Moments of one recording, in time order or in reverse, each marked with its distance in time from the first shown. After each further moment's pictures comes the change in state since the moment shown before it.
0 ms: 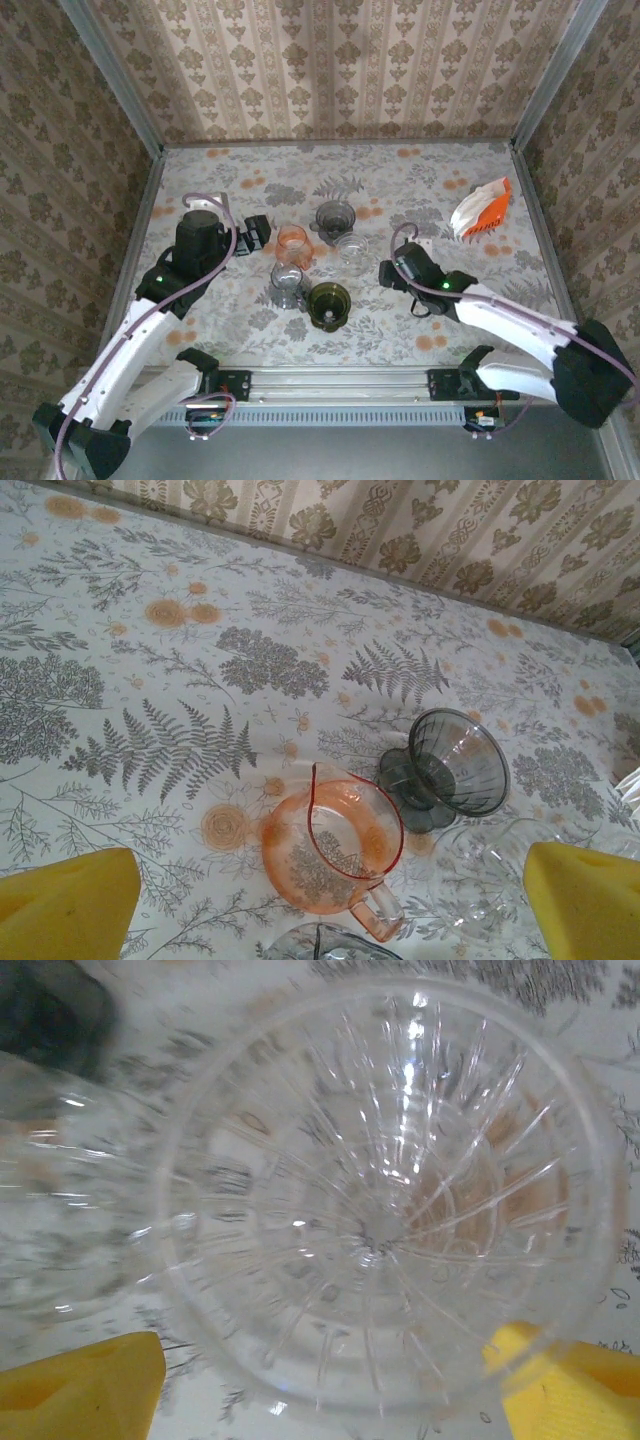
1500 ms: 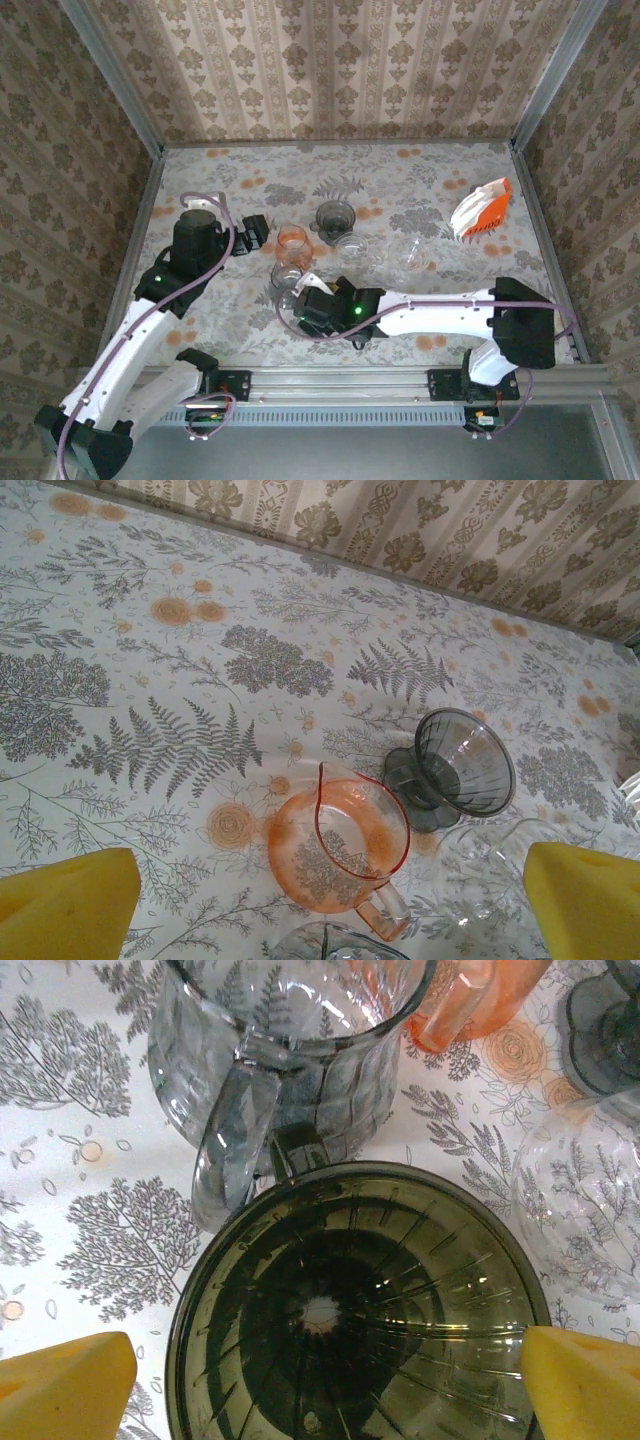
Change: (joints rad) left arm 0.027 -0.001 0.000 -0.004 0.030 0.009; right arm 0.592 0.498 0.475 -0.178 0.103 -0.343
